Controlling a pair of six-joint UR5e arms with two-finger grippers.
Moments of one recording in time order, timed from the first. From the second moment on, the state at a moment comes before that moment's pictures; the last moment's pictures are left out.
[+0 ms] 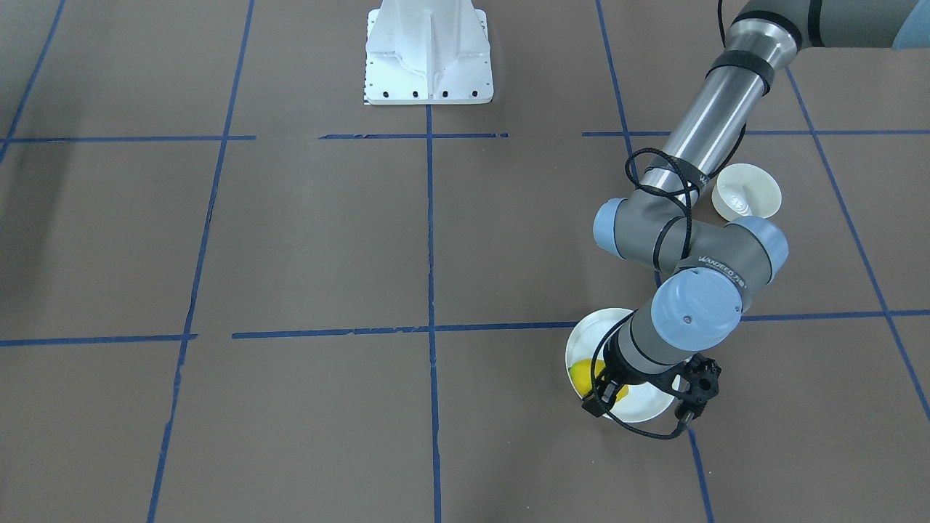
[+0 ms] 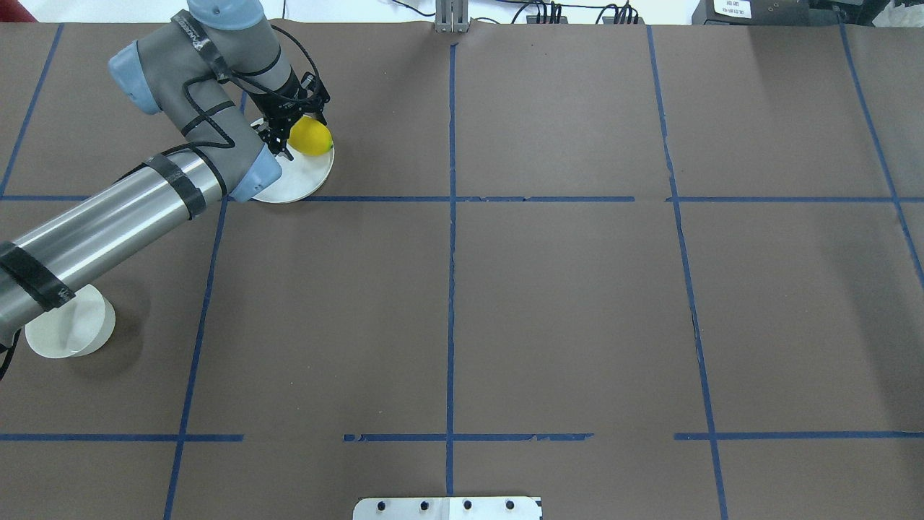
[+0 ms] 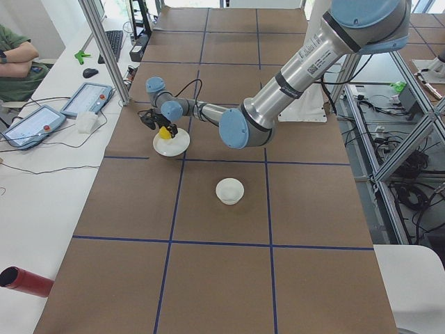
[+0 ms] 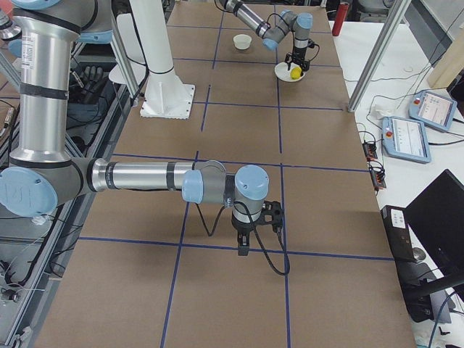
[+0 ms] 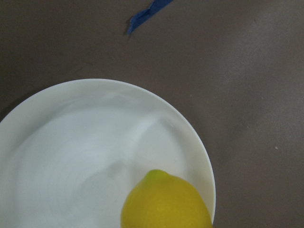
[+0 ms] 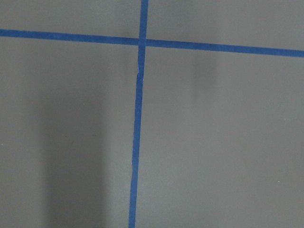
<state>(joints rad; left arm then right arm) -0.90 -2.45 -0.90 -2.01 -2.16 -1.80 1.54 -1.71 1.75 -1.64 2.28 -0.05</state>
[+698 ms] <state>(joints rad) -1.00 -2.27 -1.19 -1.97 -2.24 -1.61 1.54 -1.71 1.75 -1.64 2.28 -0.05</state>
